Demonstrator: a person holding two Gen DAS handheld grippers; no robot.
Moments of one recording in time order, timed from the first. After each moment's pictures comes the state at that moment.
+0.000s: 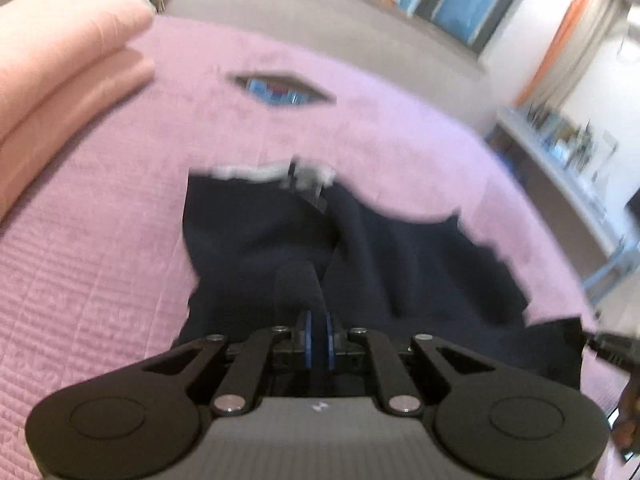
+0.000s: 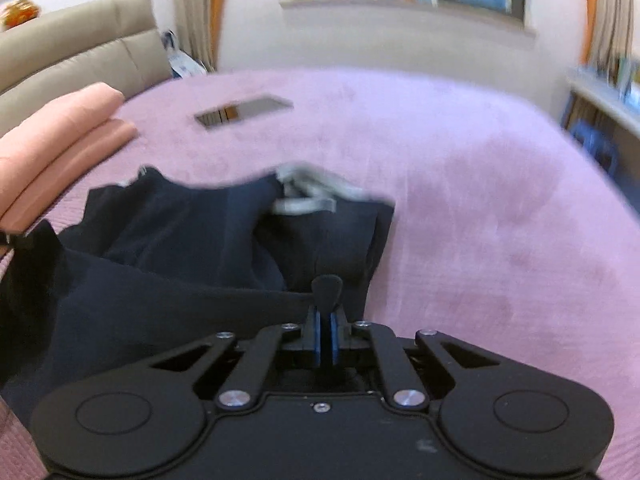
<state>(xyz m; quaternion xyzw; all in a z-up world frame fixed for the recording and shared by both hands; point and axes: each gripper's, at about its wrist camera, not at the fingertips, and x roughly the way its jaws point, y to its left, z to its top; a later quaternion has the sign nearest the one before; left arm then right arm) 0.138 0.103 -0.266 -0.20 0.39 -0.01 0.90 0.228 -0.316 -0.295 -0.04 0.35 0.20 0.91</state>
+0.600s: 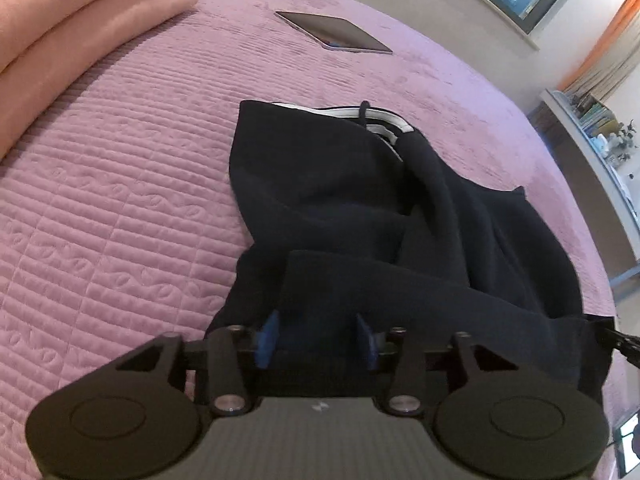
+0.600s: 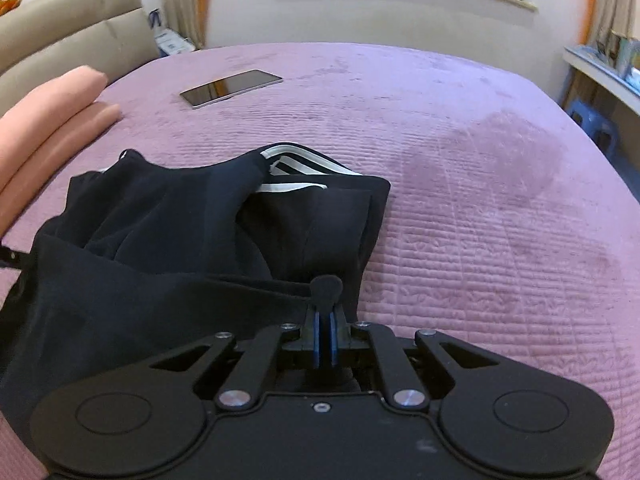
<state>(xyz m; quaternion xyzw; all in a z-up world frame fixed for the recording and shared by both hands) 0.174 0.129 -0.330 -0.22 0.48 0.02 0.85 0.260 -0.309 -0.318 -0.03 0.41 0.18 0.89</state>
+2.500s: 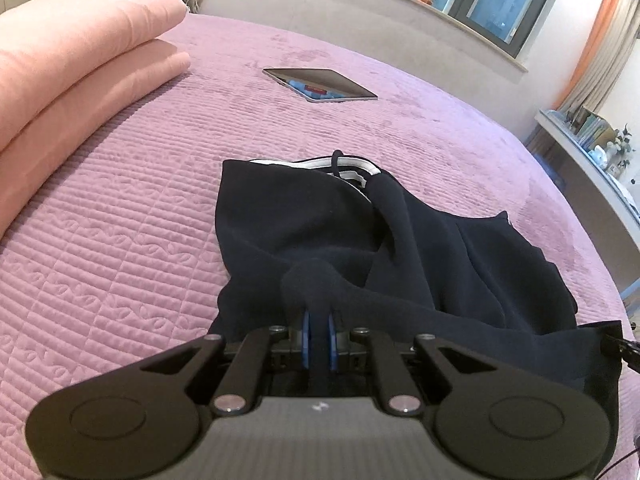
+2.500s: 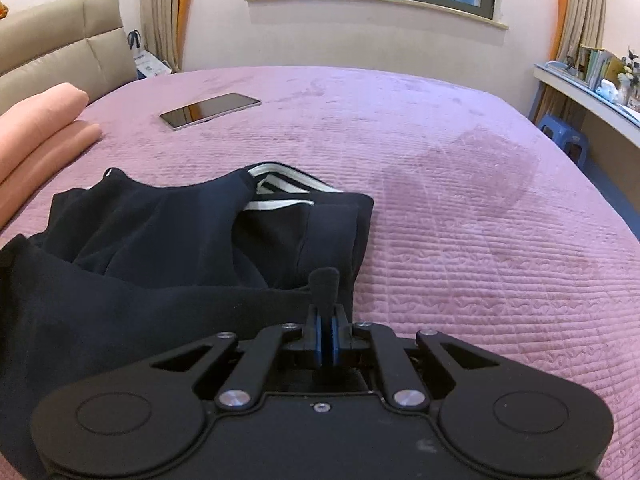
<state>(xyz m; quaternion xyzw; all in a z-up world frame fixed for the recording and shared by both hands) 0.151 0.101 -0.298 -0.18 0.41 0.05 0.89 0.243 -0.295 -0.319 -0.04 0.37 0.14 0.92</state>
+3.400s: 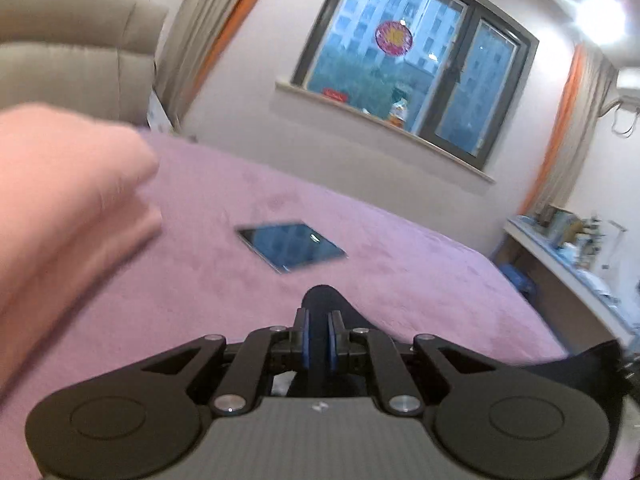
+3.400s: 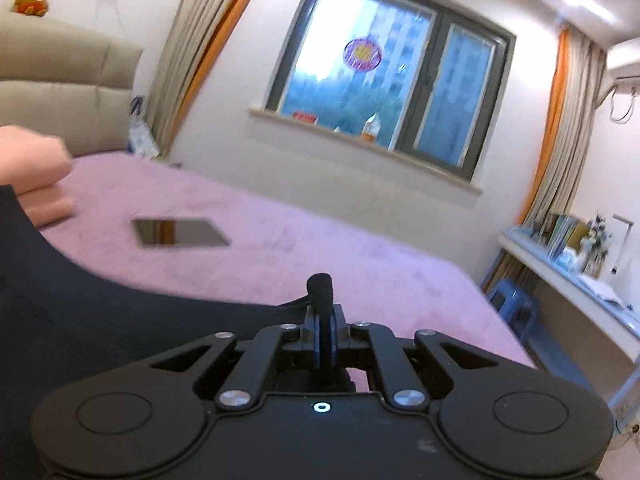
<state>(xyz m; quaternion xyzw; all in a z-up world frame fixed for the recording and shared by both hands) 0.225 0.136 -0.210 -0.17 0.22 0.06 0.96 0.319 -0.243 -0.240 -0.13 0.15 0.10 0.98</state>
